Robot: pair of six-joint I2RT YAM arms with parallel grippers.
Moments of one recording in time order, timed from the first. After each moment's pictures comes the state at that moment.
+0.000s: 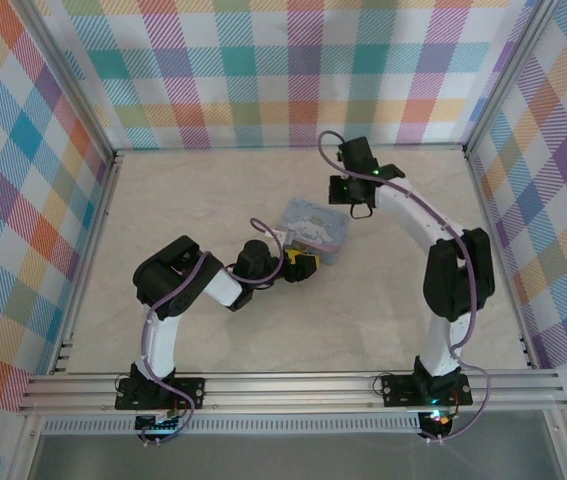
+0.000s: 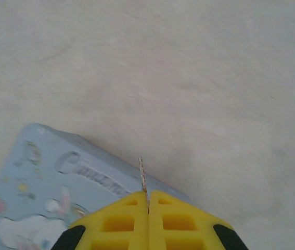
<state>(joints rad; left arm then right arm) -0.67 2.04 0.72 1.04 0.35 -0.61 0.39 1.82 1.53 -0.65 0.08 0.33</state>
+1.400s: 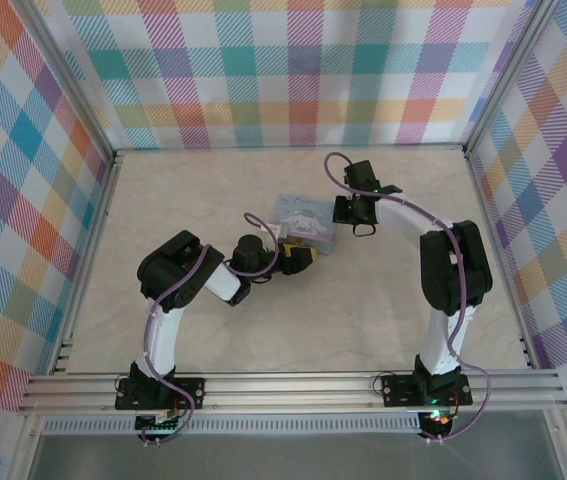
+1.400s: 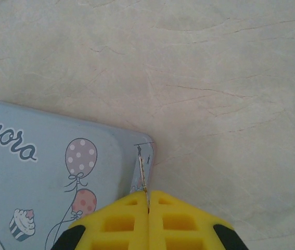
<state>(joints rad) -0.62 2.10 0.74 1.15 0.45 -0.69 0.37 1.90 1.37 -0.47 -0.03 0.39</state>
